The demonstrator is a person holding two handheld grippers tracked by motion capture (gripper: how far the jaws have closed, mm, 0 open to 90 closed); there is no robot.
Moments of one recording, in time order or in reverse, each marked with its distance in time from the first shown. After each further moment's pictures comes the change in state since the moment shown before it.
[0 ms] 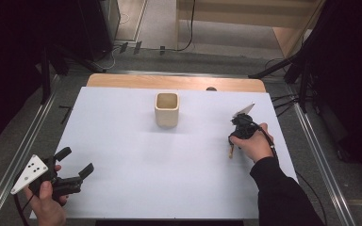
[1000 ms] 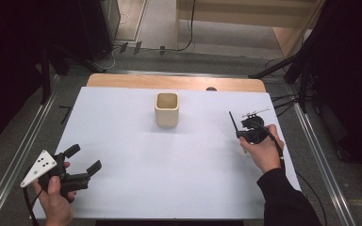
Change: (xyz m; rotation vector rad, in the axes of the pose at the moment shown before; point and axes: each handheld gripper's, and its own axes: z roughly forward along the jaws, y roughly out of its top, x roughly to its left) left arm -0.010 0.008 0.020 0.006 -0.049 -0.044; right arm -0.011 -0.031 -0.026 -0.315 0.043 -0.058
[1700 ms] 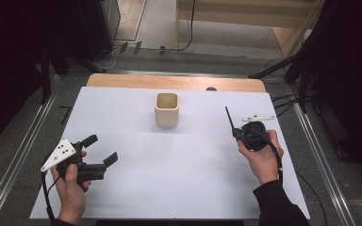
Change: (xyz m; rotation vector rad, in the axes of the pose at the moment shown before) left arm -0.021 0.021 0.041 0.021 -0.085 0.037; right arm 0.021 -0.019 -0.026 -0.225 0.041 -0.056
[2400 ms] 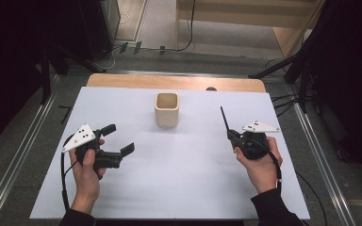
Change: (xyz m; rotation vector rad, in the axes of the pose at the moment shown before) left arm -0.007 0.025 0.042 0.025 -0.106 -0.005; right arm 0.021 -0.014 -0.023 -0.182 0.089 -0.058
